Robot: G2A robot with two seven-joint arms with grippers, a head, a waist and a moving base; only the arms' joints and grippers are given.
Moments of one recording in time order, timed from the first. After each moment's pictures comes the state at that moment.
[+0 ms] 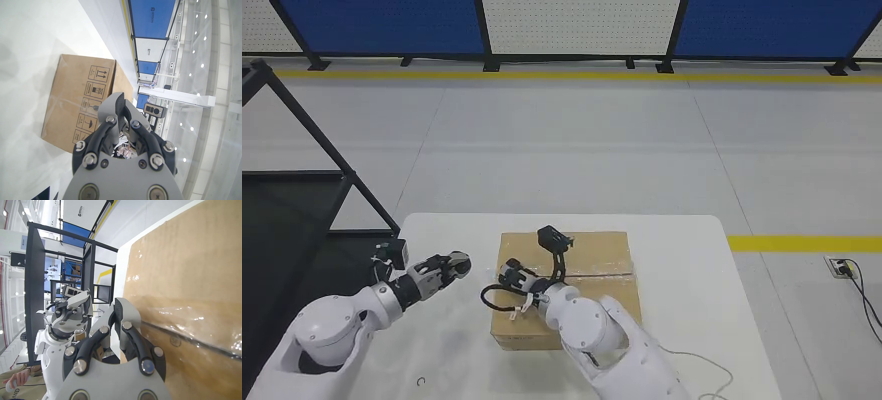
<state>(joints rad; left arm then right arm) 1.00 -0.92 -1.43 -1.53 -0.45 0.24 -0.69 -0.70 -1.63 0.87 -1.29 -0.26 0.34 0.36</state>
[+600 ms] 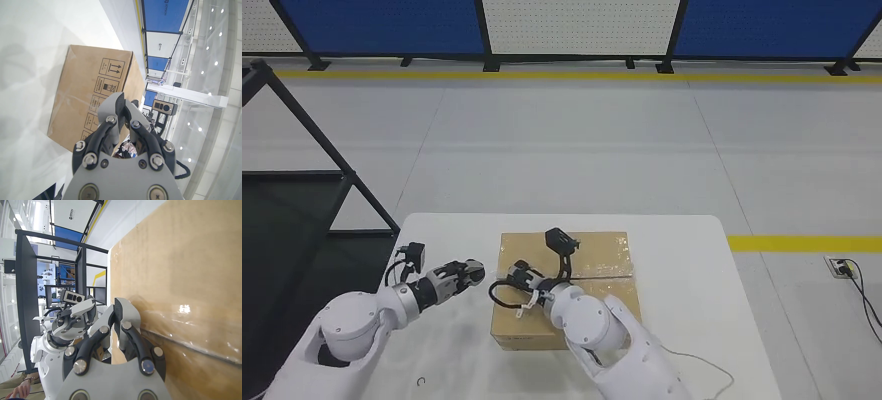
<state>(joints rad) 0.93 -0.93 -1.33 -1.46 -0.39 0.28 -0.71 -0.72 -1.63 0.91 -1.27 -0.27 0.35 0.37</state>
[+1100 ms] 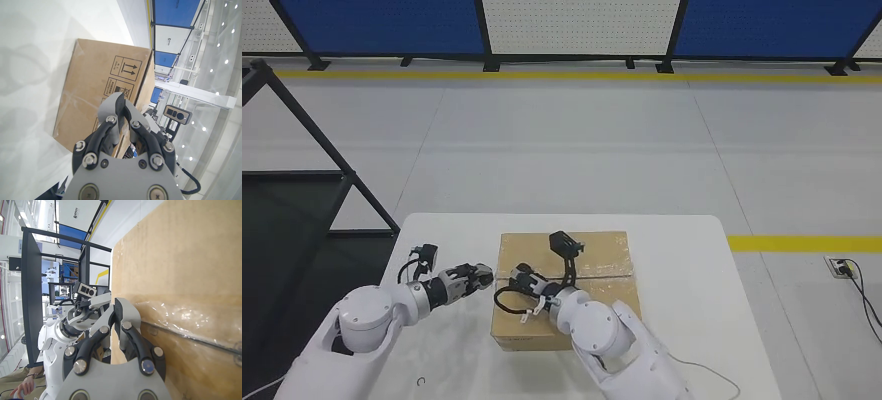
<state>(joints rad) 0.85 -0.95 -1.24 -1.36 -0.36 0.28 -0.75 -0.77 -1.62 0.95 -1.34 -0.31 0.32 0.42</state>
